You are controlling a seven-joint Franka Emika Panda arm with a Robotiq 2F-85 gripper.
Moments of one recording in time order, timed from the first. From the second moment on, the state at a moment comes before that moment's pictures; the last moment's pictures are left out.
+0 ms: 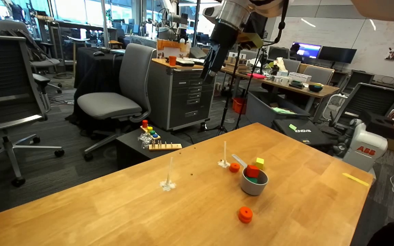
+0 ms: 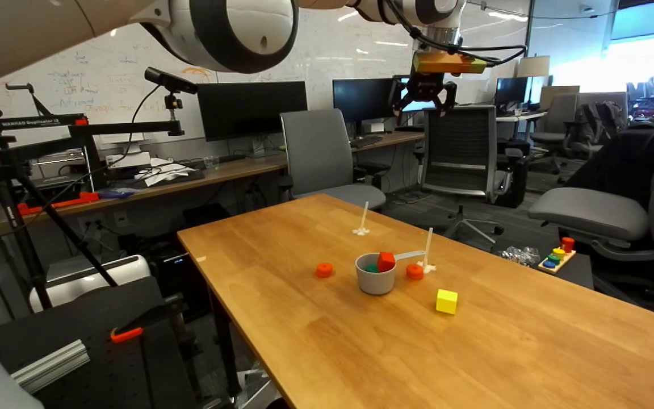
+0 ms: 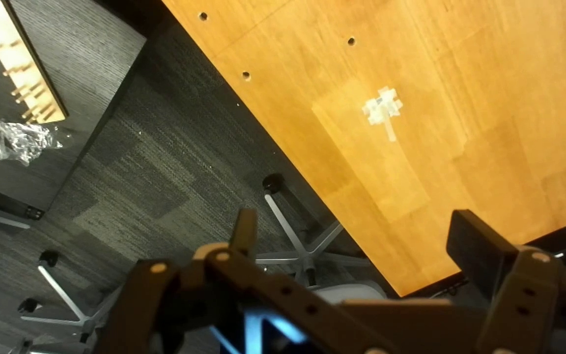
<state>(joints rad) 0.06 1.13 0.17 -0.46 0.10 1.71 -0.89</state>
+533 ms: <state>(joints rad) -0.05 1.13 0.17 -0.46 0.10 1.65 -0.81</state>
